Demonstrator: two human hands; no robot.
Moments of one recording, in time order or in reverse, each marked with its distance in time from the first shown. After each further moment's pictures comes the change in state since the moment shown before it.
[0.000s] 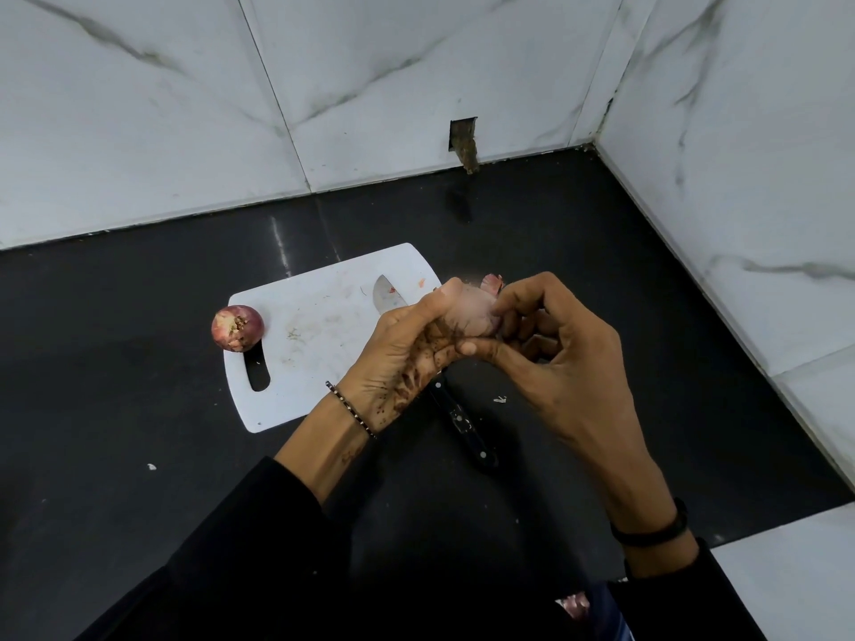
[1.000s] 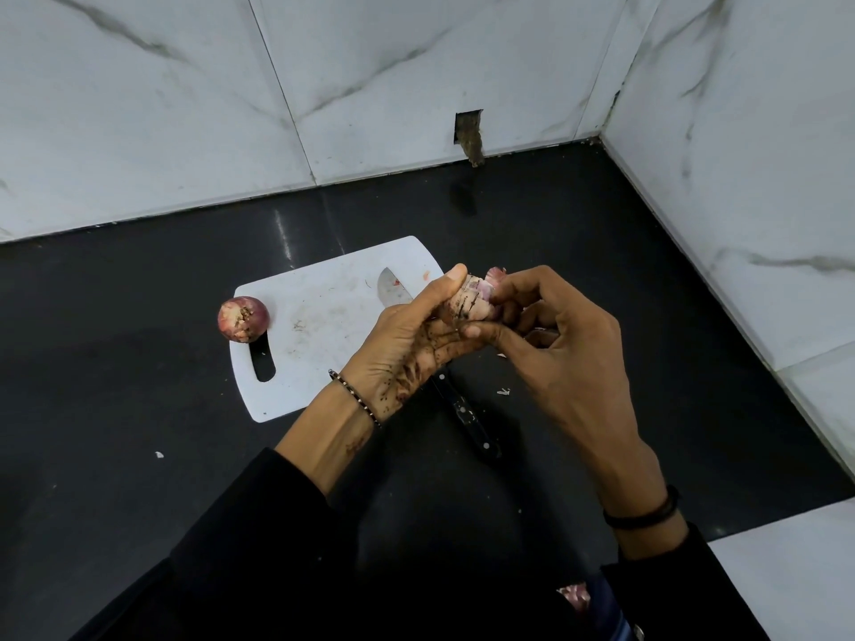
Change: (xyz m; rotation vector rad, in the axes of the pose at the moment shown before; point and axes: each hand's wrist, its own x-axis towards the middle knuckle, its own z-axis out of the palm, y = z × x) left_hand 0.001 0.003 0.002 0.000 0.087 -0.113; right_hand 0.001 0.005 0.007 -0.040 0.040 0.014
